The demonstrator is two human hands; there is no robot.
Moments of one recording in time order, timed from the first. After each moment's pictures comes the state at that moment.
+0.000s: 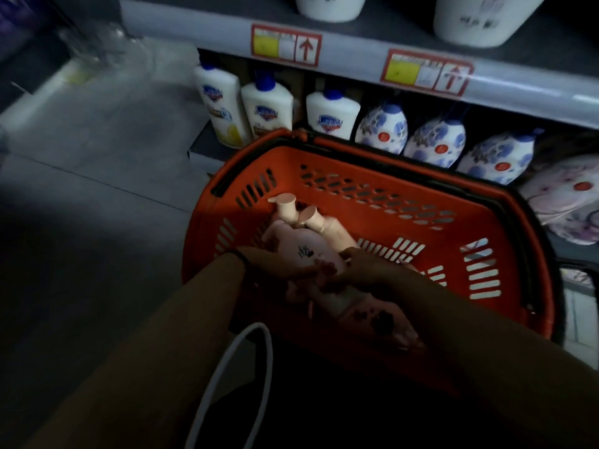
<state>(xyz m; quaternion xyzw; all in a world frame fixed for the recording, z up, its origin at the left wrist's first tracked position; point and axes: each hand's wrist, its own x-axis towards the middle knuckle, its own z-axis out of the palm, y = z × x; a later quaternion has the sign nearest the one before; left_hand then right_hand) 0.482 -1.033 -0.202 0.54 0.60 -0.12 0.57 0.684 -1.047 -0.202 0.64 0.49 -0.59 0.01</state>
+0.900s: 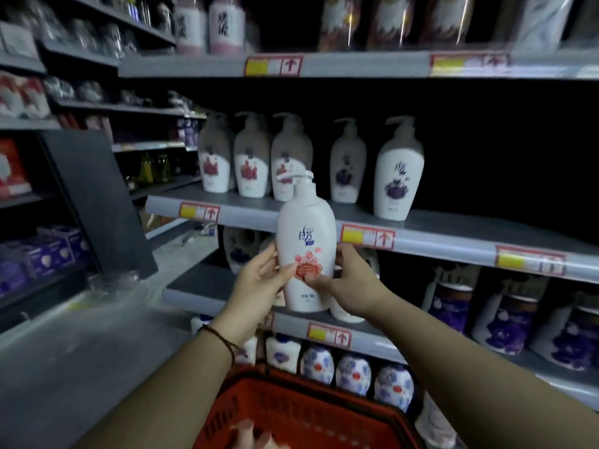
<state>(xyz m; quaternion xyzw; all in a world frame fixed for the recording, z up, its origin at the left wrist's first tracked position) 0.547 -1.008 0.164 0.56 0.35 0.57 0.50 0.717 -1.015 0.191 0.55 0.65 -0.30 -0.42</state>
